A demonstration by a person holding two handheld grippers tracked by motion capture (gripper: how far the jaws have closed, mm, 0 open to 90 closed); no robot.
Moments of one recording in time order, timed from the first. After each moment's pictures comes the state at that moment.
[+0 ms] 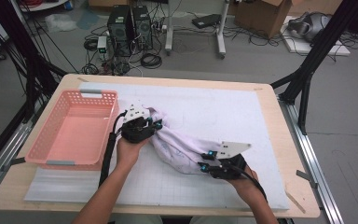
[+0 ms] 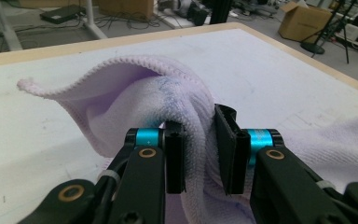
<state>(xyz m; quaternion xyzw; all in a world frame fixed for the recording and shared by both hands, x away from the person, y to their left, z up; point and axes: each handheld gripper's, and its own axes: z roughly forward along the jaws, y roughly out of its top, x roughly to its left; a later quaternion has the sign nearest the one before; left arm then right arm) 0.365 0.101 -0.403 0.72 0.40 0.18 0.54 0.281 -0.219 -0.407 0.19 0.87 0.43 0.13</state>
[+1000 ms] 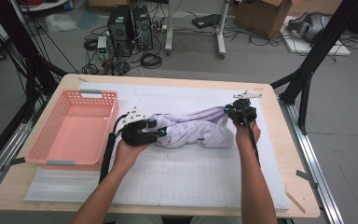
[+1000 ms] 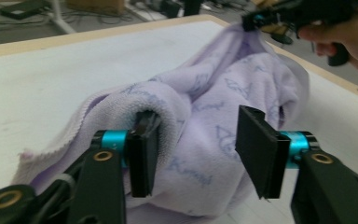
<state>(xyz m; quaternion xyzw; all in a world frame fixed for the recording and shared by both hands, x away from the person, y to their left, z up) 0.356 0.094 -0.405 0.76 0.34 0.13 0.55 0.429 -0.271 -0.388 0.48 0.75 0.37 0.28</state>
